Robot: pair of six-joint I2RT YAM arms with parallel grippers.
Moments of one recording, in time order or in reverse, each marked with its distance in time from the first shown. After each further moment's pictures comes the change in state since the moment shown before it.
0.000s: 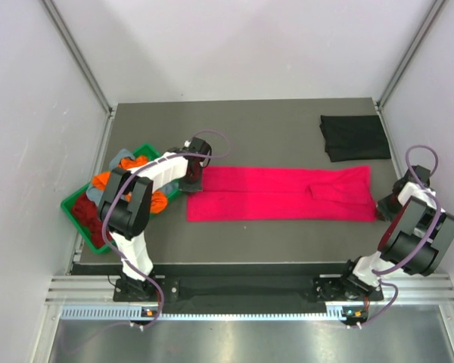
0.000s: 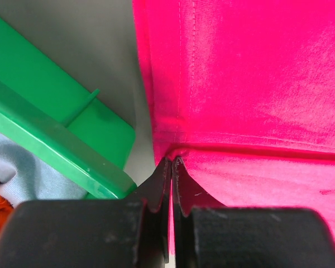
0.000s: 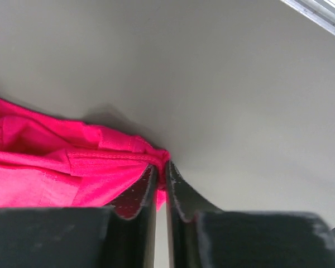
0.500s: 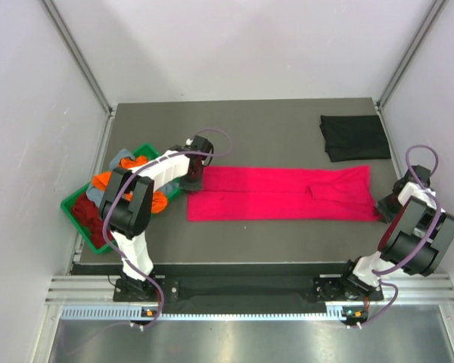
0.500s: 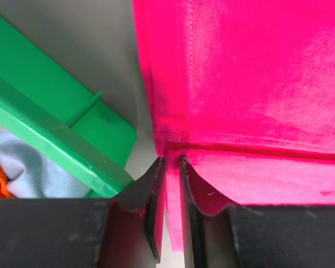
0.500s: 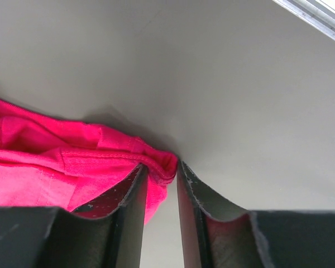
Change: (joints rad) left arm -0.013 0.009 0.031 -0.027 -0.025 0.004; right arm 0.000 0.000 0.000 0.004 0.000 -0.005
